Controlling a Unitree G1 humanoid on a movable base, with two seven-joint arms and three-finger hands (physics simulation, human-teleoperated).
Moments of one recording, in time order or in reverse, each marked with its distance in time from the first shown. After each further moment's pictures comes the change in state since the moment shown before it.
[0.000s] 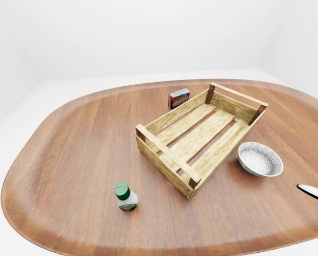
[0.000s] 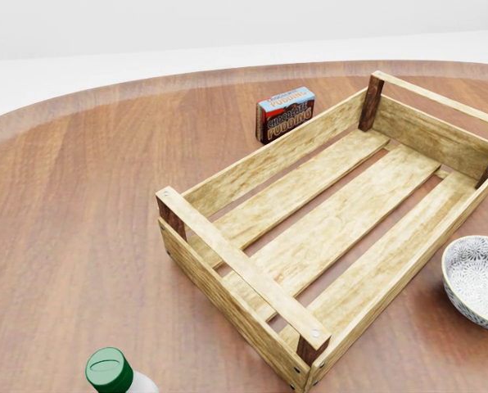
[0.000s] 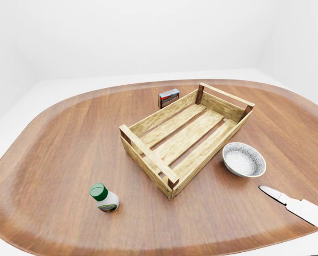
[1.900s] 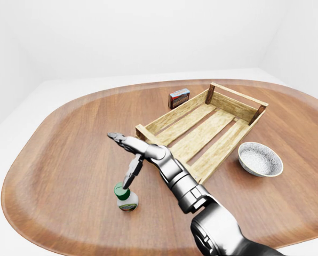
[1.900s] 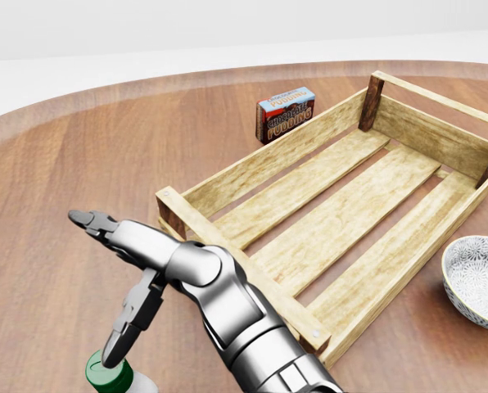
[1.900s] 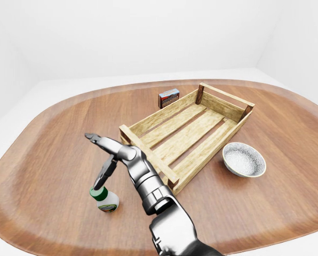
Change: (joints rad) left arm -0.008 -0.013 -0.021 -0.022 -0.018 0.000 -0.026; right arm -1.041 0.238 1.081 1.649 -0.230 0.000 0.373
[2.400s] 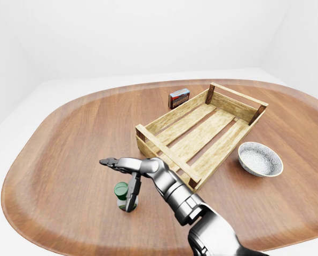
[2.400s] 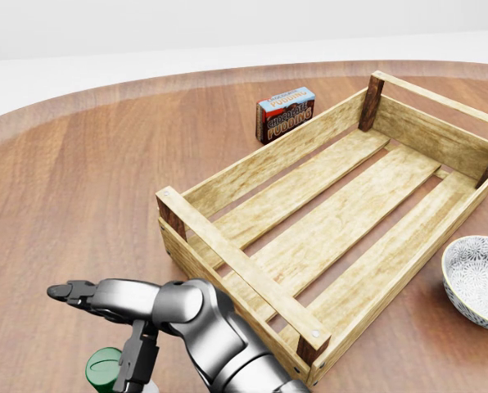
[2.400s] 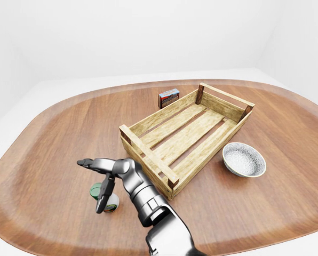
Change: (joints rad) left arm -0.005 -0.008 -0.018 0.008 0.005 0.000 -0.006; right arm 0.104 0.056 0.067 0.023 -0.135 0.000 0.194
